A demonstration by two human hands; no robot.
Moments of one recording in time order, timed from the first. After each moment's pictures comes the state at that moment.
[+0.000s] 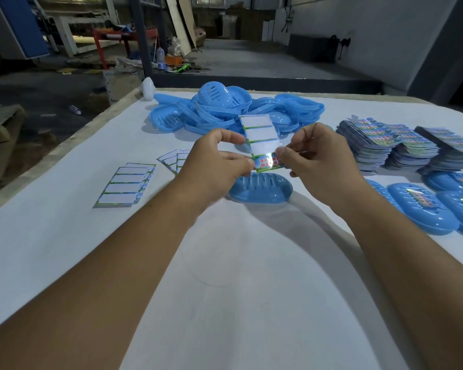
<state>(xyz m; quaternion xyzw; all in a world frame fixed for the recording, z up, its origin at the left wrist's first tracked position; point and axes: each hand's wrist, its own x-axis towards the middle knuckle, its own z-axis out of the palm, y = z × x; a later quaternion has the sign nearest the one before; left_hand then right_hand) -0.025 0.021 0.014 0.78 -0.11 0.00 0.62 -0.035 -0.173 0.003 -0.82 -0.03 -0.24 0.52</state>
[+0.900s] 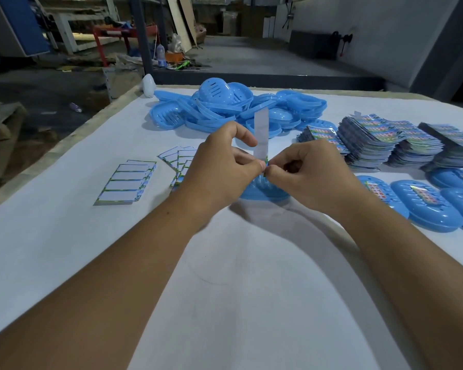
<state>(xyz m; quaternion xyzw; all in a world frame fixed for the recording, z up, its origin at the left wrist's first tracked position) -0.029 0.017 0.007 0.82 -0.19 0.09 0.53 -0.049 -0.158 0.002 -0.90 -0.09 -0.20 0.38</state>
